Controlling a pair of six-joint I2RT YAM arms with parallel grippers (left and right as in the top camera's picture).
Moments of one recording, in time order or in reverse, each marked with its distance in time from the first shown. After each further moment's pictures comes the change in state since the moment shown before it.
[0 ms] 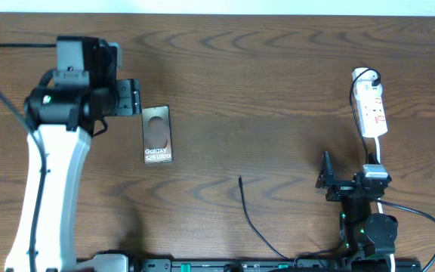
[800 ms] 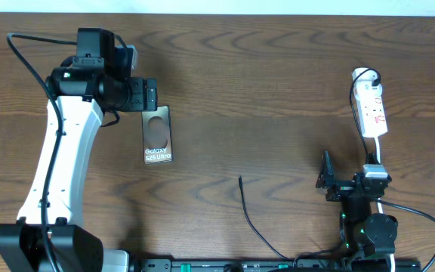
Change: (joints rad) left arm -0.002 0.145 0.000 0.022 0.105 -0.001; right arm 0.000 0.000 0.000 0.000 0.000 0.000
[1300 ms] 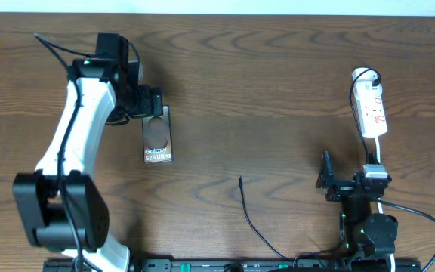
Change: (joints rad) left arm -0.009 0.196 0.000 -0.039 -0.021 -0.101; right arm 0.000 0.000 0.000 0.000 0.000 0.000
